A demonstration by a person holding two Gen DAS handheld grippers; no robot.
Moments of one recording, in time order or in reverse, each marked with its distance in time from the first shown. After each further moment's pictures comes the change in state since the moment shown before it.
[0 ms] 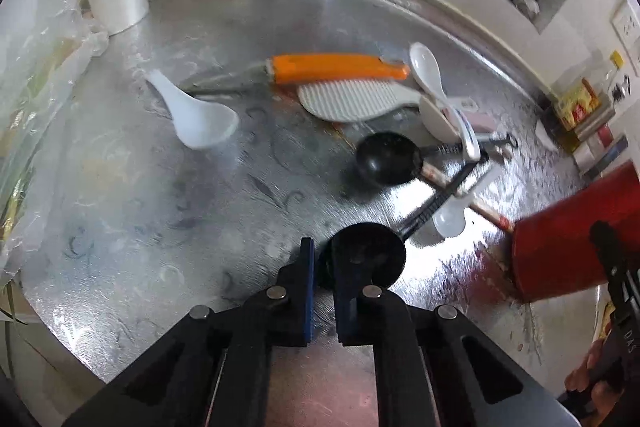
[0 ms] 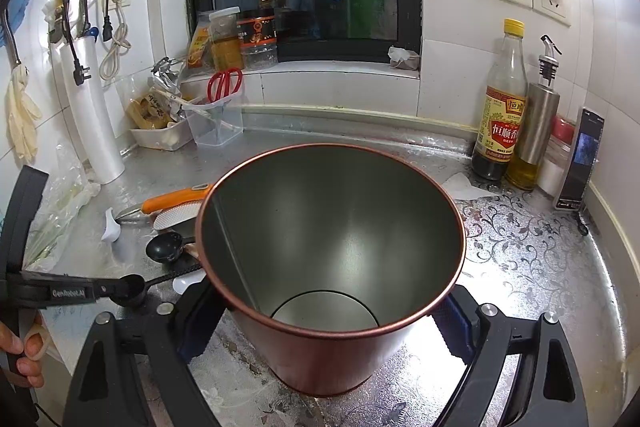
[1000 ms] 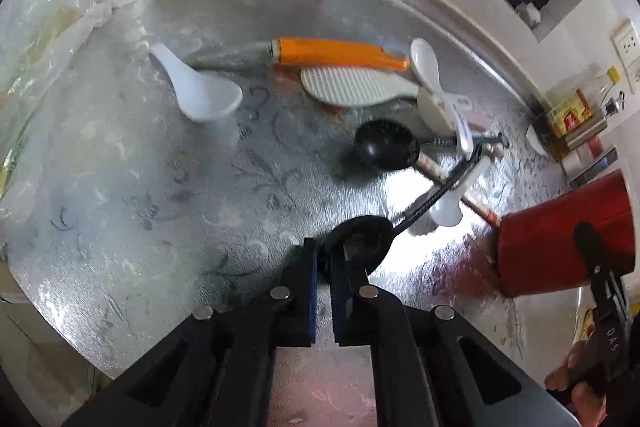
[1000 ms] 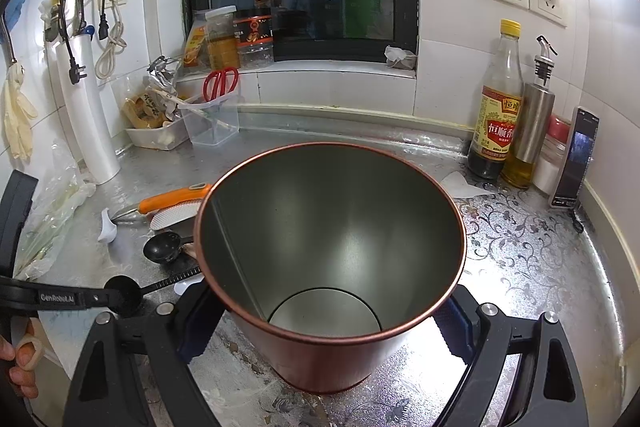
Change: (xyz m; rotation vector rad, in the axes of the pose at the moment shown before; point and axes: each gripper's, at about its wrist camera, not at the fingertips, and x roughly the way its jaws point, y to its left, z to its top) left arm -0.003 0.006 -0.009 -0.050 0.034 -0.059; right arm -0.001 0.002 0.001 0.003 0.002 -0.018
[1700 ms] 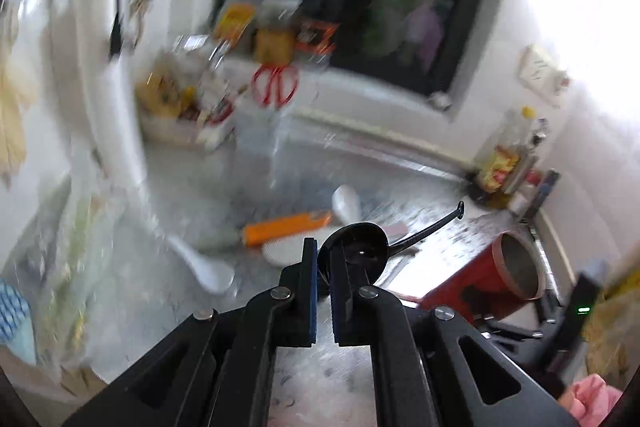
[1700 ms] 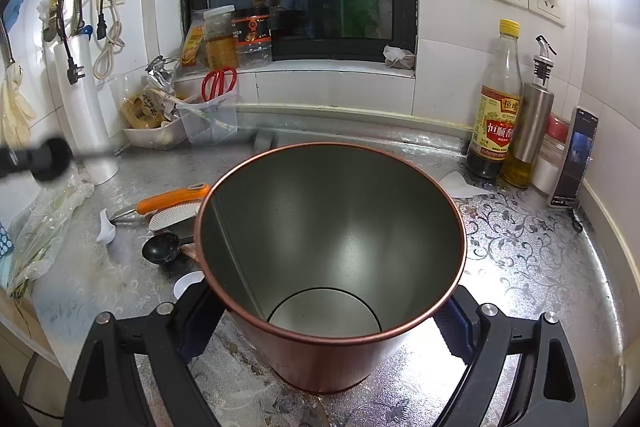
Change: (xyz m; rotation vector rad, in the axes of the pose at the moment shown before) left arm -0.141 -0.054 0.029 0.264 -0.401 -0.049; right arm 0.001 -0.001 0.001 0.003 0.003 -0.001
